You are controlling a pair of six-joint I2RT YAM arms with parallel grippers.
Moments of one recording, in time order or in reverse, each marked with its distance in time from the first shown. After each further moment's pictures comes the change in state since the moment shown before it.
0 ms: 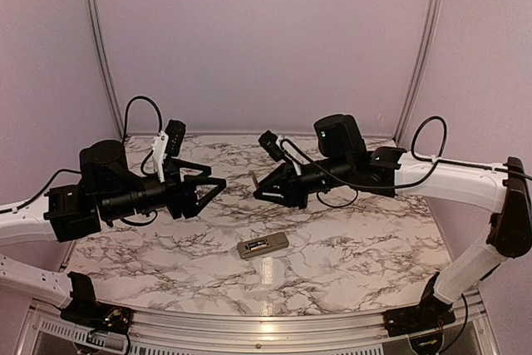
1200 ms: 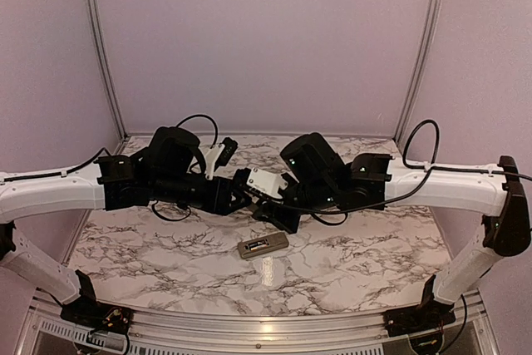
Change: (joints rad) left arm 0.073 0.398 0.299 -0.363 0.184 -0.291; right arm 0.218 0.046 0.103 -0.307 0.539 -0.278
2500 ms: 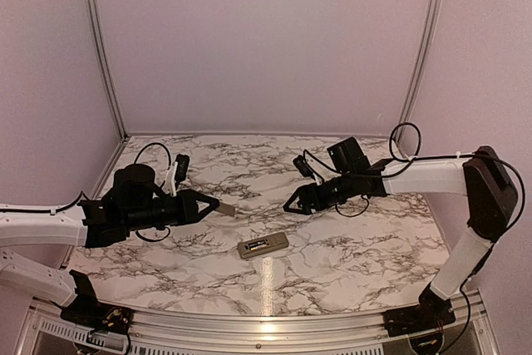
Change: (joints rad) left arm 0.109 -0.222 -0.473 0.478 -0.057 -0.225; right arm -0.479 0.086 -0.252 0.244 -0.486 0.472
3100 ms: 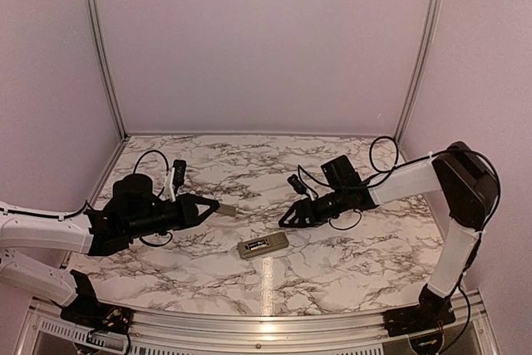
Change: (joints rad) left arm 0.000 0.023 -0.105 0.207 -0.019 -0.054; right arm -0.015 0.176 -0.069 0.188 -0.187 0.103
